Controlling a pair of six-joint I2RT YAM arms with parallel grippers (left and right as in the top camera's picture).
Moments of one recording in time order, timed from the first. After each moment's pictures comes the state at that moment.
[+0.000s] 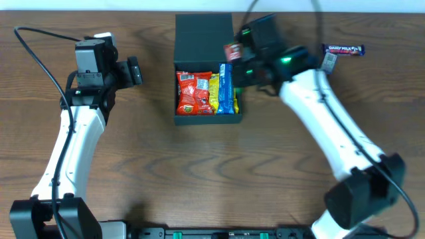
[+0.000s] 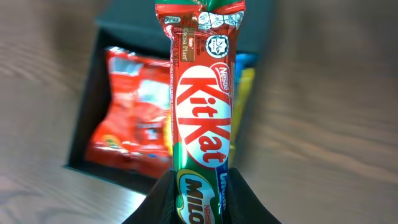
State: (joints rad) left arm 0.03 1.51 1.14 -0.38 0.00 -0.15; right arm 0.48 1.82 1.69 -0.89 -0.06 0.30
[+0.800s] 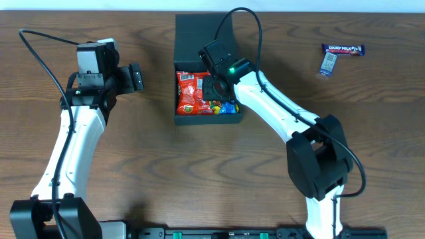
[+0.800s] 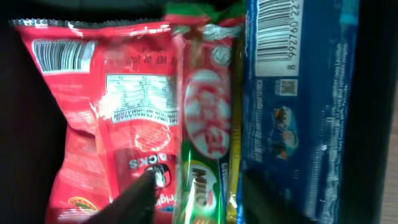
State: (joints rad) left arm 0.03 1.51 1.14 -0.45 0.02 -0.15; right arm 0.59 2.09 1.69 -0.78 0.04 0.59
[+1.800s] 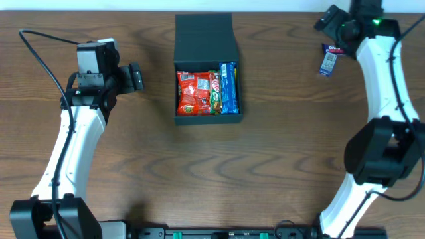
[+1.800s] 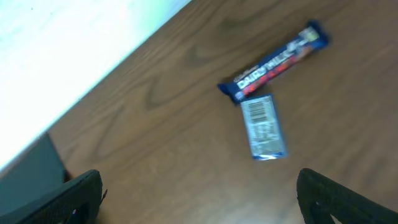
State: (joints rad) left arm 0.03 1.51 1.14 -0.45 0.02 -0.15; right arm -0.11 2.07 1.95 -0.80 0.00 0.62
